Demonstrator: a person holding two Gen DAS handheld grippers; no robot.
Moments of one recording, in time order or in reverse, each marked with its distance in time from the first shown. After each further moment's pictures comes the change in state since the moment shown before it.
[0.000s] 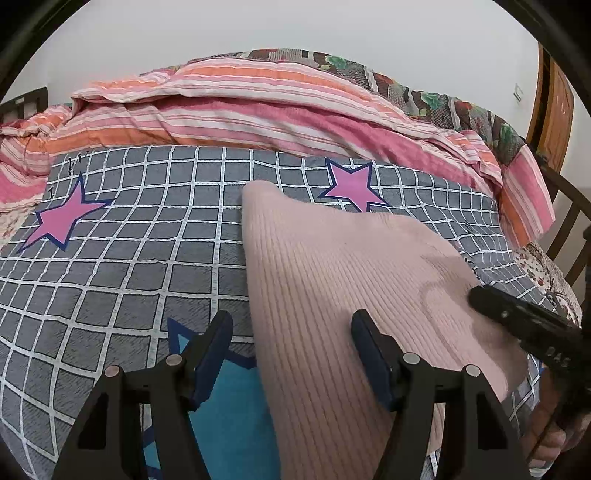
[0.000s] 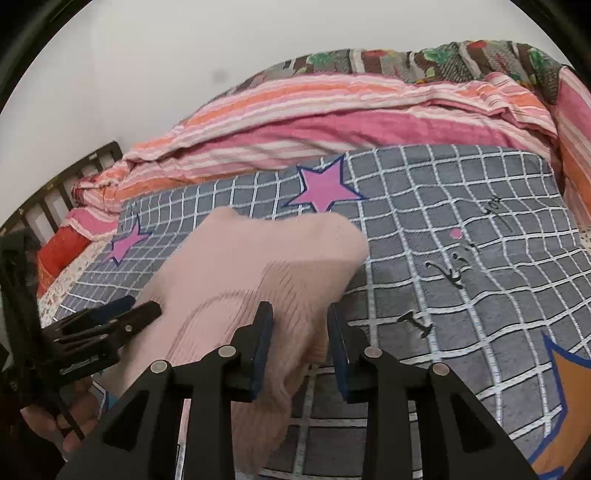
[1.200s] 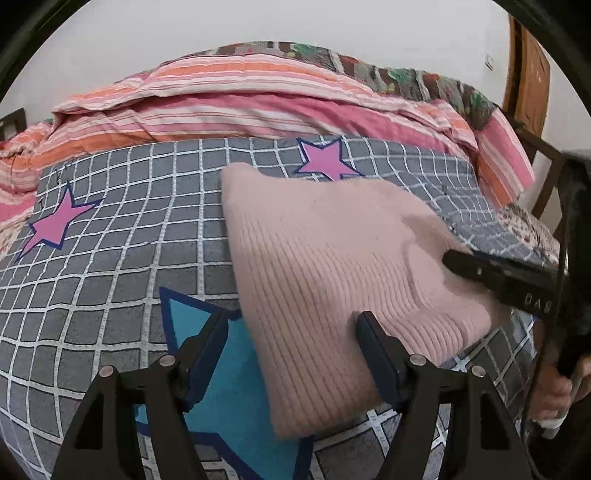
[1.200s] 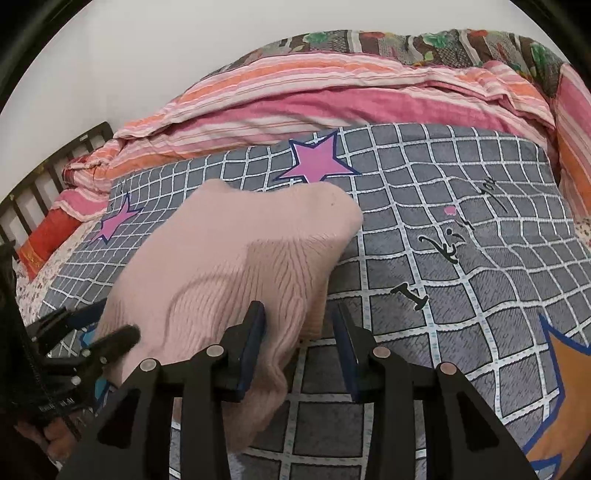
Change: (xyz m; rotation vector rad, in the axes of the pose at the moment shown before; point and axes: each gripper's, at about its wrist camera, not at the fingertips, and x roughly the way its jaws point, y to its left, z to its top) left arm -0.019 -0.009 -0.023 0.094 0.040 -0.034; right arm 0.002 -0.002 -0.011 -0.022 0.070 -0.042
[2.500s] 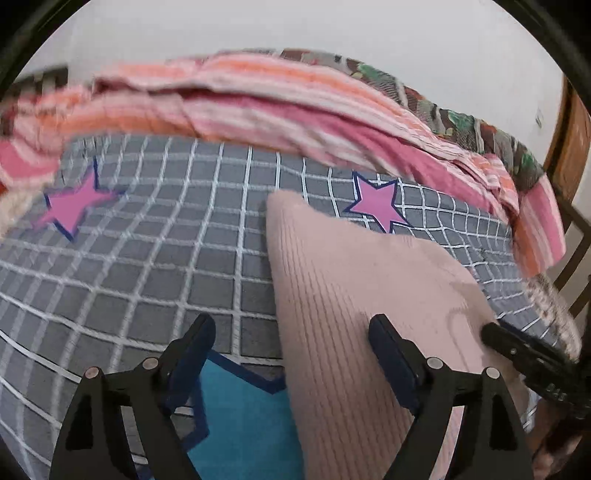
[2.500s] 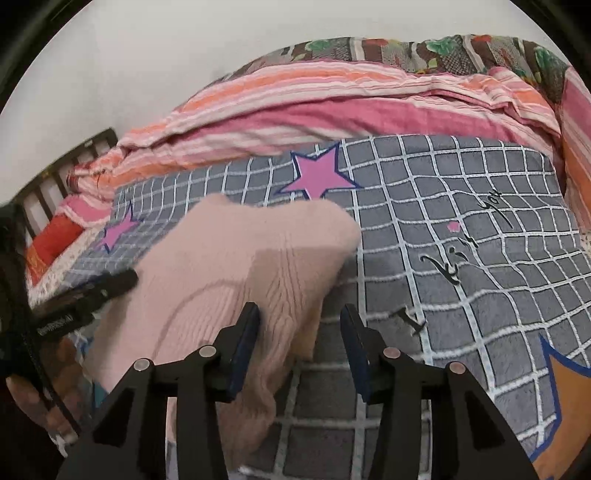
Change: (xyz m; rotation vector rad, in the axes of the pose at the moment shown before) left arm 0.029 0.039 0.039 -0.218 -0.028 0.031; right arm 0.005 -0.007 0.014 0.021 -0.027 0.030
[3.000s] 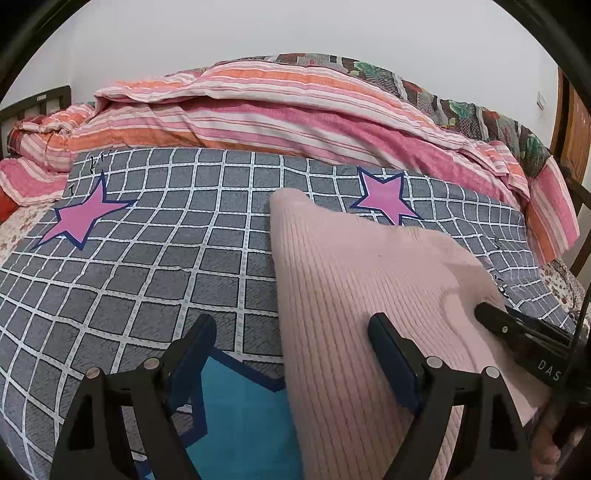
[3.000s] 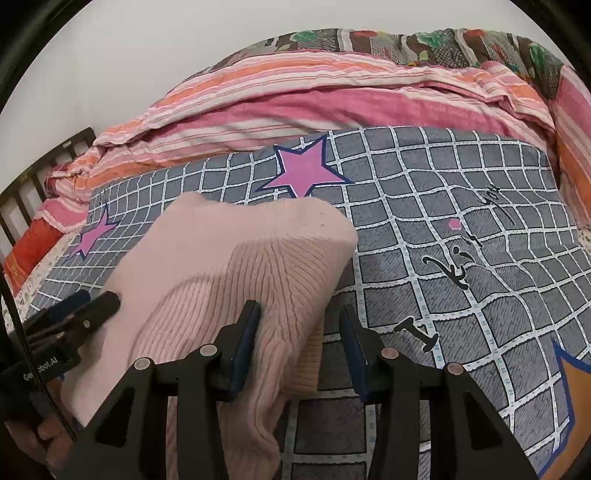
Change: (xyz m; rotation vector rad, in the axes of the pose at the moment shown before) left arm 0.000 -0.014 -0.012 0.081 -0.046 0.095; right arm 0.027 0.006 0.002 0.008 0.009 -0.084
